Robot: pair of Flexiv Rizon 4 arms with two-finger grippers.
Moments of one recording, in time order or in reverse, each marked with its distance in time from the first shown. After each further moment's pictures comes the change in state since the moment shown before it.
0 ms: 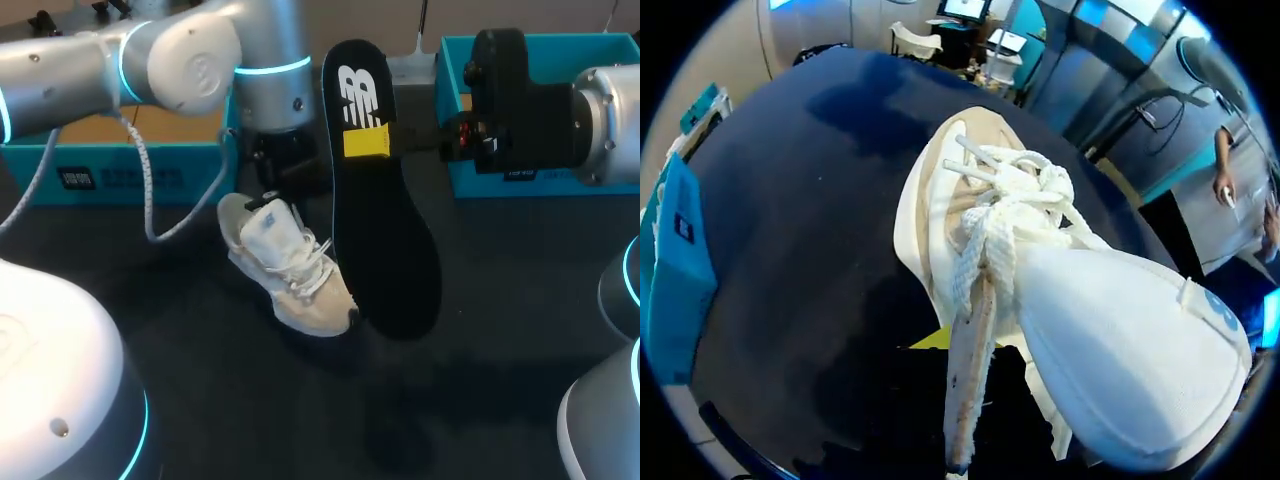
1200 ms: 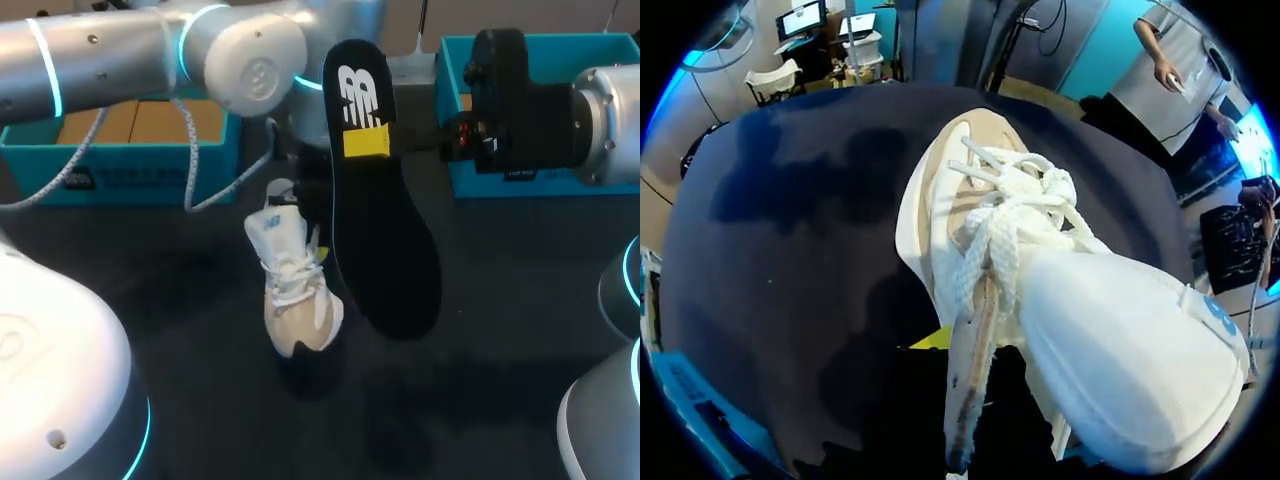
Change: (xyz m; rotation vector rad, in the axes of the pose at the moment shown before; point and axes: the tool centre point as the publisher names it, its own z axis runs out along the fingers) left arm -0.015 -0.033 0.009 -0.152 0.146 0.555; right arm 0.000 0.000 0.000 0.000 0.000 0.000
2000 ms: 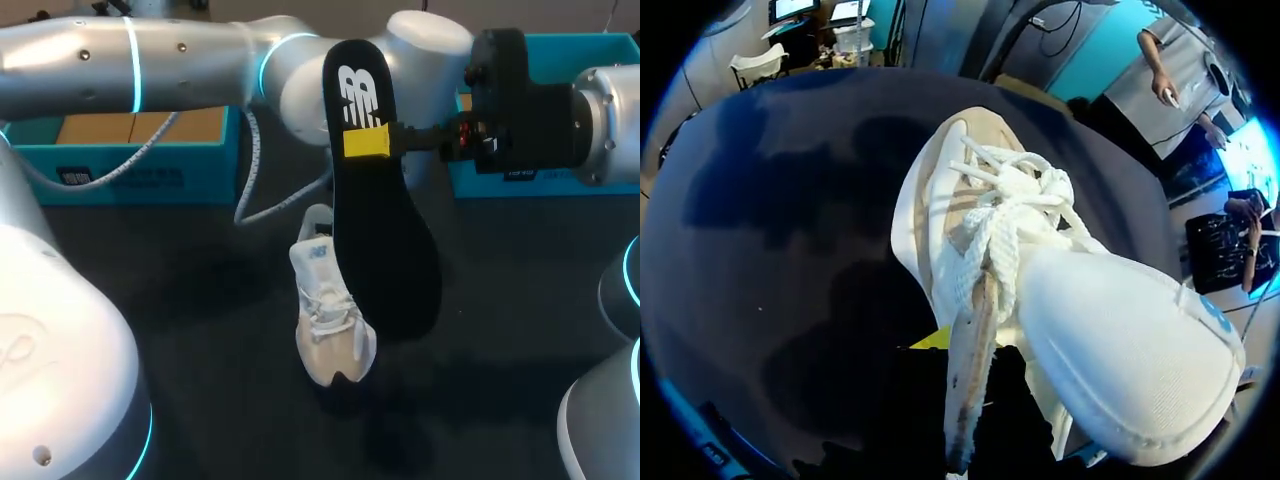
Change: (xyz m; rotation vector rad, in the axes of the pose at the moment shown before) left arm -0.048 -0.021 0.030 -0.030 0.125 -0.010; right arm 0.000 0.000 0.000 0.000 0.000 0.000
